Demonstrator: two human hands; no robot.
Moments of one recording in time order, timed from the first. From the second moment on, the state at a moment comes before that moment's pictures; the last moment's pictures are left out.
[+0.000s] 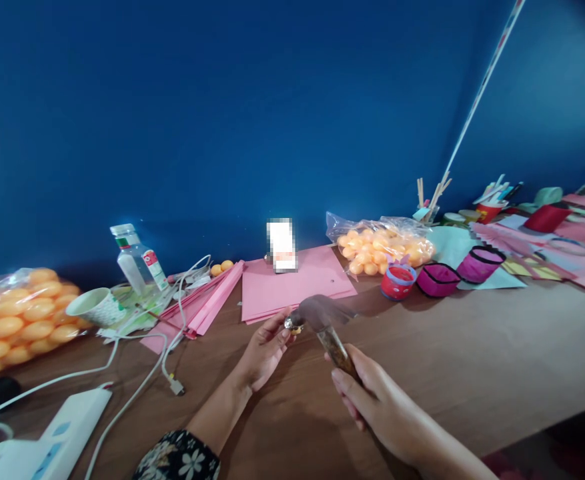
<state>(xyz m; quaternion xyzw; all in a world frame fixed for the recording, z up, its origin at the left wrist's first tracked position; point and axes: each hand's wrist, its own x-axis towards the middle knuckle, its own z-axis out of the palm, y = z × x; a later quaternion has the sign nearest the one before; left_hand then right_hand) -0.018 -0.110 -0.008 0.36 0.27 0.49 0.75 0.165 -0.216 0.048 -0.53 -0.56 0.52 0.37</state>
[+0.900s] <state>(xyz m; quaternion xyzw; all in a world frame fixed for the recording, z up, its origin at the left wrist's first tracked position) -0.022 -0.112 0.003 0.36 0.30 0.48 0.74 0.161 -0.225 0.059 -0.57 -0.57 0.46 0.37</state>
